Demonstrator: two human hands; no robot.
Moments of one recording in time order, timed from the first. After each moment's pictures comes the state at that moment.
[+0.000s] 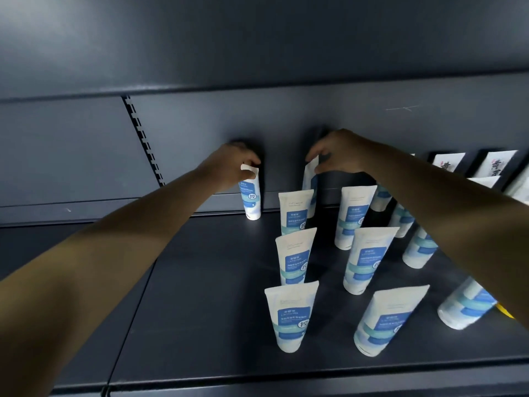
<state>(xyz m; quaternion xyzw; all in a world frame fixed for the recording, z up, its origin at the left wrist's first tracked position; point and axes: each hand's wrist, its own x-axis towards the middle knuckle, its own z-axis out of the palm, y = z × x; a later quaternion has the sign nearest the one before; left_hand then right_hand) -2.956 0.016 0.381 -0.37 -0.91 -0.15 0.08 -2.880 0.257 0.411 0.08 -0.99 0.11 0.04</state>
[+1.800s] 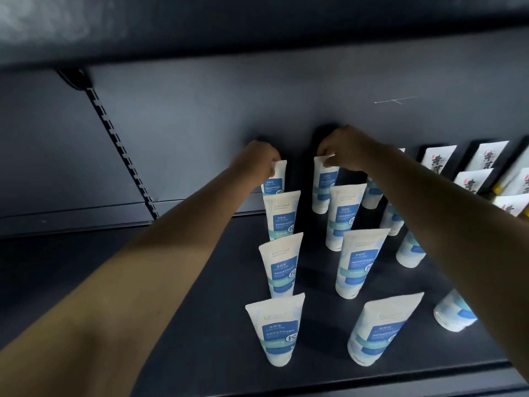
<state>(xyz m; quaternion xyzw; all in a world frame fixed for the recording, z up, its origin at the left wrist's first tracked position) -2.954 0.102 0.372 -0.31 -0.94 -0.14 0.05 -2.893 0.295 0.395 0.03 -1.00 0.01 0.07</state>
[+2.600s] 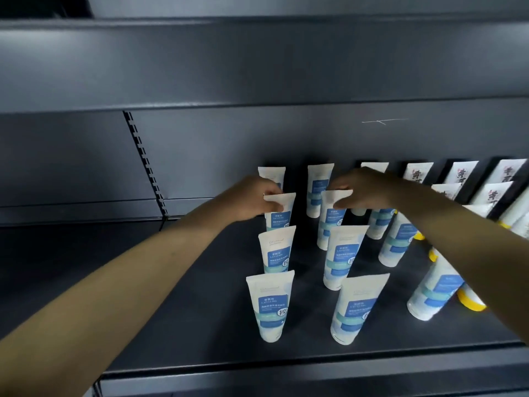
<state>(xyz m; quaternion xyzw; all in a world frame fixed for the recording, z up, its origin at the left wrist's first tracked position) -2.867 0.053 0.378 -0.37 -0.90 -0.24 -0.05 -2.800 0.291 0.398 0.00 -0.99 0.12 -0.05</state>
